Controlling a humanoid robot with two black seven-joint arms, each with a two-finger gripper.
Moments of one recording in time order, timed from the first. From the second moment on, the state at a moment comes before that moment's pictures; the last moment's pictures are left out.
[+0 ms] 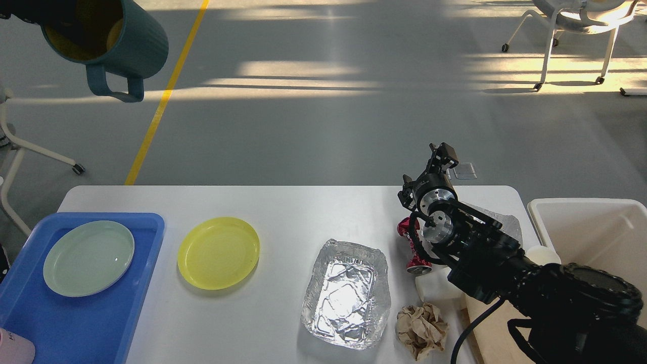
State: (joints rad) left arm -2.80 0.48 1.44 -1.36 0.11 -0.96 0.12; right arm 0.88 0.09 0.32 0.30 0.38 -0.11 0.37
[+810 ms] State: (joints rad) left arm -1.93 0.52 1.56 -1.35 0.12 -0.84 0.11; right arm 0.88 0.09 0.32 0.30 0.38 -0.11 0.37
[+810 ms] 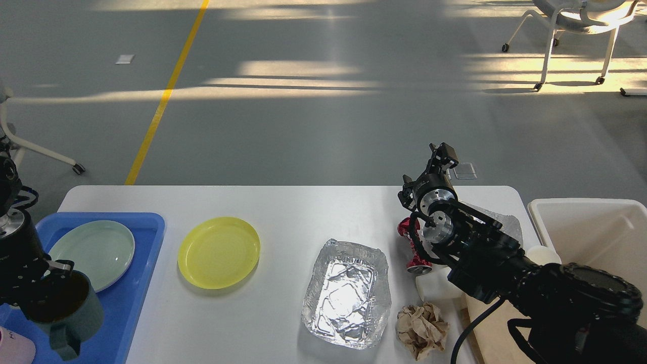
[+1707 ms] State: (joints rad) left arm -1.61 0.53 1.50 -1.33 0.13 -0.37 0.12; right arm 0.88 0.09 0.32 0.30 0.38 -0.11 0.37
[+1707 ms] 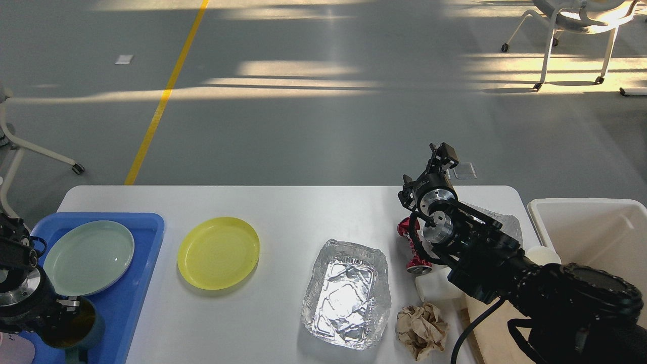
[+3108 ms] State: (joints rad) left arm -2.10 0.73 1.52 -1.34 0.13 -0.94 0.12; right arm 0.88 0.09 0.32 0.30 0.38 -0.11 0.37
